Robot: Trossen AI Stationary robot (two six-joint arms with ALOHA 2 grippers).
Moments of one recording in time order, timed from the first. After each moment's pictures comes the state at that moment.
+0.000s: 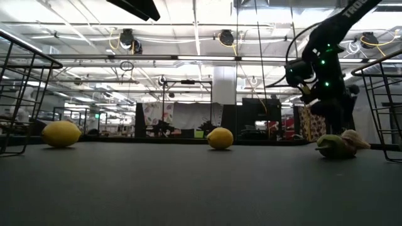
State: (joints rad) left arm -0.48 1.47 1.27 -0.89 -1.00 -0.54; right arm -0.84 1.41 0.84 -1.03 0.41 0.16
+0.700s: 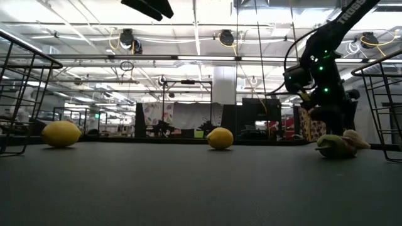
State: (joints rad) left arm -0.43 1.47 1.27 -0.73 -0.91 -0.38; right arm -0.85 1.48 0.82 -1.01 0.40 0.18
